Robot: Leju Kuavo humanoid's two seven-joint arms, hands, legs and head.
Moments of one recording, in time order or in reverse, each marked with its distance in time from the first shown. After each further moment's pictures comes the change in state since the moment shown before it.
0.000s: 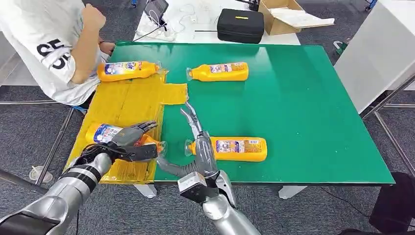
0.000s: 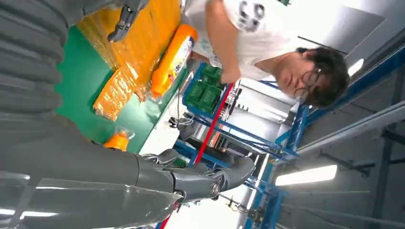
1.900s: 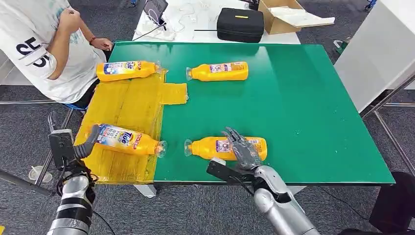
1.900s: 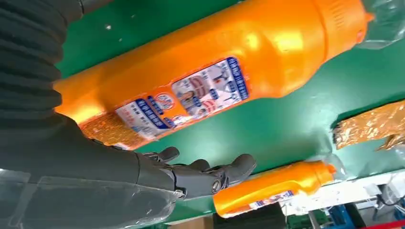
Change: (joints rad) left arm 0.384 -0.159 0.580 -0.571 0.684 0.606 -0.038; right arm -0.007 -0.371 -0.094 -0.023 0.439 0.352 0.623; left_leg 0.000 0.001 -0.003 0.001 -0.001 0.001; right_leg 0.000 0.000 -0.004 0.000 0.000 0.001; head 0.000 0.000
